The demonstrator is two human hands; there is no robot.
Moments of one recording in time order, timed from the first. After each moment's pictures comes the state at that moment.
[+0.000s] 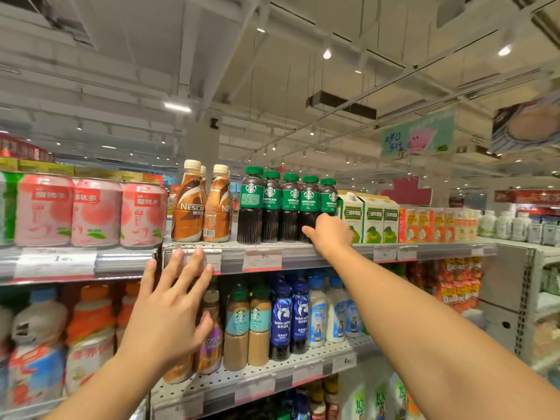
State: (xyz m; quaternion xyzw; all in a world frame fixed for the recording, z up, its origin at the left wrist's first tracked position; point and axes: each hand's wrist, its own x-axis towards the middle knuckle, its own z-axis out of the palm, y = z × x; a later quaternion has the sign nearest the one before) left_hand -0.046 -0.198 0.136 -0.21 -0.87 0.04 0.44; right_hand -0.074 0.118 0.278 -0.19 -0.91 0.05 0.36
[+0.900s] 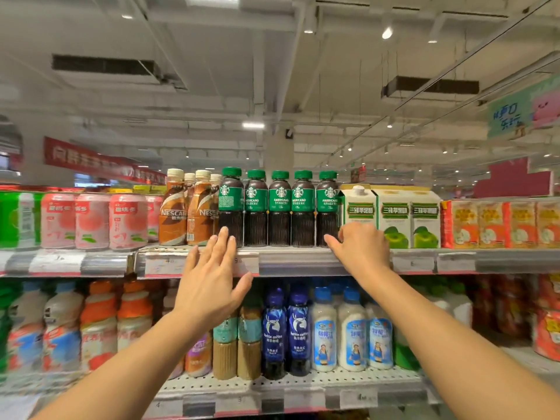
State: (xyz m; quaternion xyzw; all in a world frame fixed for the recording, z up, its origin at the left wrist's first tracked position) left_hand -0.056 -0.046 0.181 -0.06 -0.92 0.00 0.39; right_hand -0.096 0.242 0.244 -0.02 -0.88 0.05 0.46
